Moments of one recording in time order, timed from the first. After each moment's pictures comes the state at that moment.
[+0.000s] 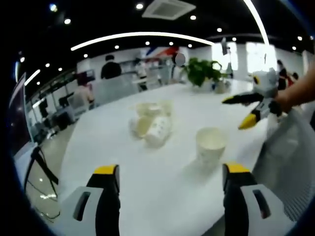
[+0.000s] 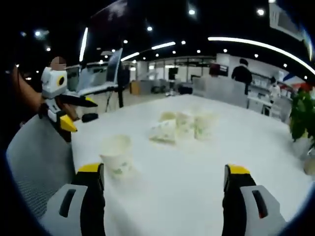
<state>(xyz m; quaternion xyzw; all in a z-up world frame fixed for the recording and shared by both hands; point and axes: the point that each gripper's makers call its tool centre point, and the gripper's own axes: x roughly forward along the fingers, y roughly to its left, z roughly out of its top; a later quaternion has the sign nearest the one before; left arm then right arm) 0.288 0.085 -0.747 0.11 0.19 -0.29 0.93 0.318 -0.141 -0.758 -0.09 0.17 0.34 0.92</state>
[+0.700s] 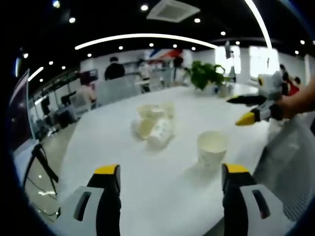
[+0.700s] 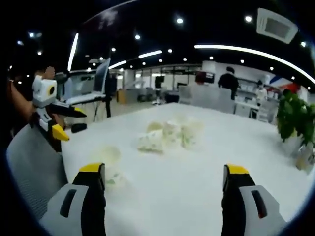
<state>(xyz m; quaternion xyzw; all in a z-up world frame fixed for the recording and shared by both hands) 0.288 0.089 -0.744 0.10 0.19 -0.29 0.93 0.330 -0.140 -0.753 -0.07 0.15 0.30 0.94</state>
